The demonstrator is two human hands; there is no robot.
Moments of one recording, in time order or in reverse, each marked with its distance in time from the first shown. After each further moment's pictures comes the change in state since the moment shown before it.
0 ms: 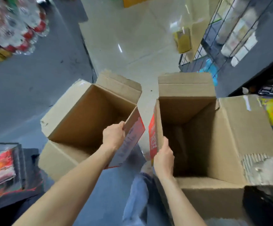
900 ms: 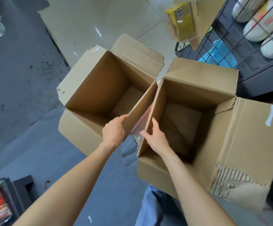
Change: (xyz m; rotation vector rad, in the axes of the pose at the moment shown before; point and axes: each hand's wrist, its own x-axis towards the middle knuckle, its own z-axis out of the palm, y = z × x) left_hand 0.185 -0.015 0.039 -0.103 -0.134 0.033; right_hand 0.196 -0.059 0.063 0.251 -0.372 0.154
